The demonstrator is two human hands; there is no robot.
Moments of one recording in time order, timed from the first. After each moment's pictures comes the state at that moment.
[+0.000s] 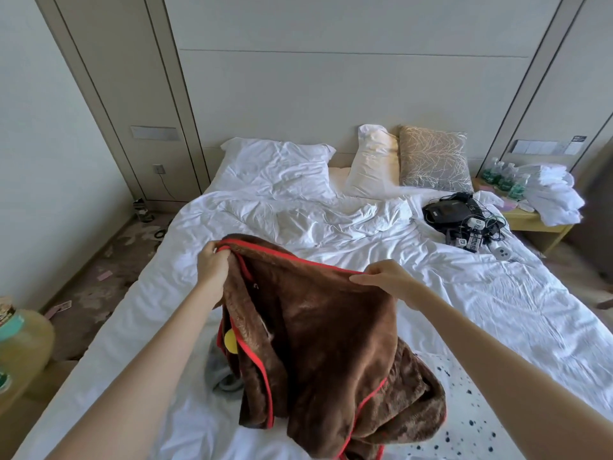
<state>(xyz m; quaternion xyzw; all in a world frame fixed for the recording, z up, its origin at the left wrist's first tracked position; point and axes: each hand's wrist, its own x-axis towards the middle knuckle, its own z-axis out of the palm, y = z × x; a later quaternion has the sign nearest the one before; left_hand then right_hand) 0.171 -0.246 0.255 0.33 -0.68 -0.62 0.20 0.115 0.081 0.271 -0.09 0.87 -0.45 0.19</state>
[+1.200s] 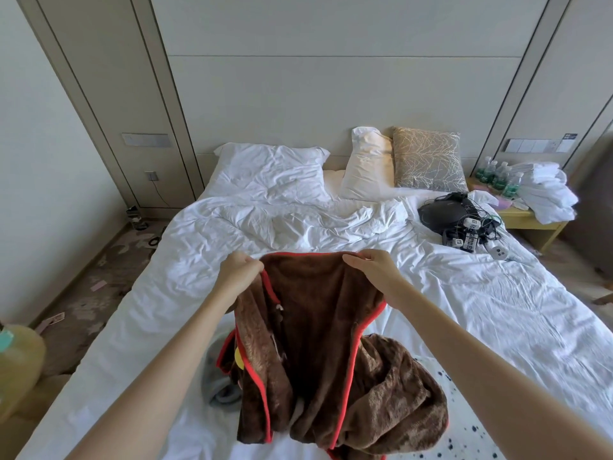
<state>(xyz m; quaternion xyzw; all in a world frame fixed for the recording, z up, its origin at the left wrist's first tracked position) 0.160 -0.209 0.269 0.25 -0.83 -0.49 0.04 0.104 0.055 0.274 -0.02 0.81 -0.58 0.11</state>
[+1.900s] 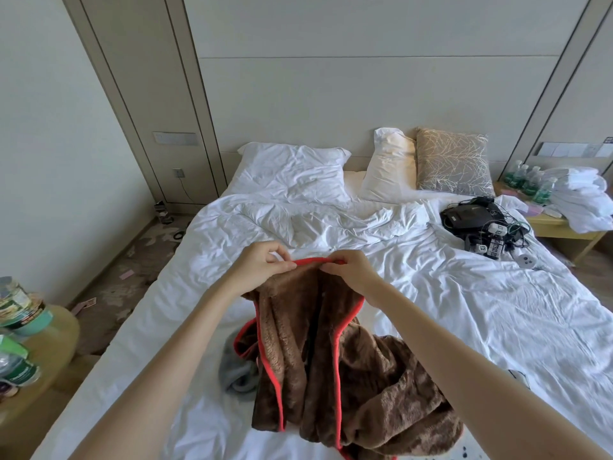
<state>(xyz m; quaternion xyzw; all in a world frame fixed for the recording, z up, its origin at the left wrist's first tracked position) 0.197 -0.211 0.304 0.04 -0.89 -0.46 0.02 0.123 -0.005 0.280 -0.16 0.84 -0.51 0.13</state>
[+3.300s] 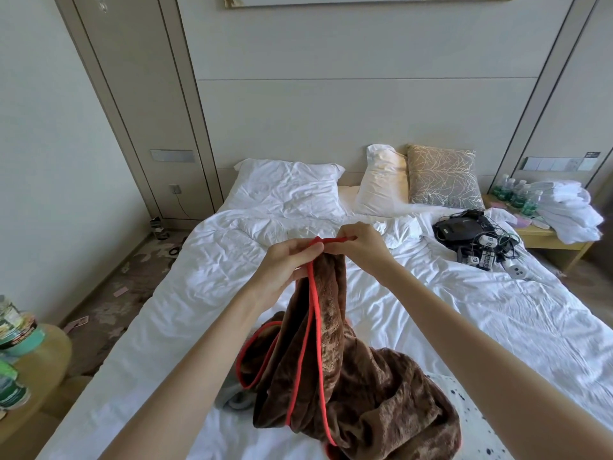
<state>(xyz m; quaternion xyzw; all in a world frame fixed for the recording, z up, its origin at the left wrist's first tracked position) 0.193 -0.152 0.337 0.02 -0.66 -0.75 0.01 0.120 0.012 0.357 -0.19 0.85 -0.48 0.03</state>
